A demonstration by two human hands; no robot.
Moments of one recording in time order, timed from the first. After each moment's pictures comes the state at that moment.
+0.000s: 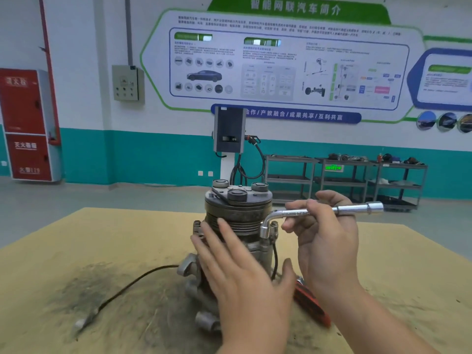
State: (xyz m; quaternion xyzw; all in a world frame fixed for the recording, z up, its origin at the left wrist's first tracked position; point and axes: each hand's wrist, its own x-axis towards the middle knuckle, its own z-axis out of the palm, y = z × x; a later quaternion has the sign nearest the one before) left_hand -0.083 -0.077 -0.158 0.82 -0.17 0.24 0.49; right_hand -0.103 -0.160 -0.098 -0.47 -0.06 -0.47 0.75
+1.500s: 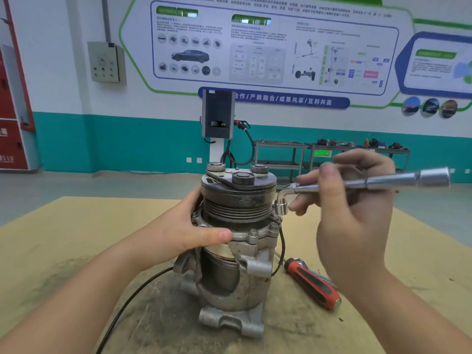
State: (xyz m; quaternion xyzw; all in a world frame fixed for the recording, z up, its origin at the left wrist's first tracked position) left_hand 0.044 0.002 -0.117 0.73 -0.47 -0.09 0.50; right_hand -0.103 -0.164 -0.093 -0.62 -0.18 -0.60 0.47
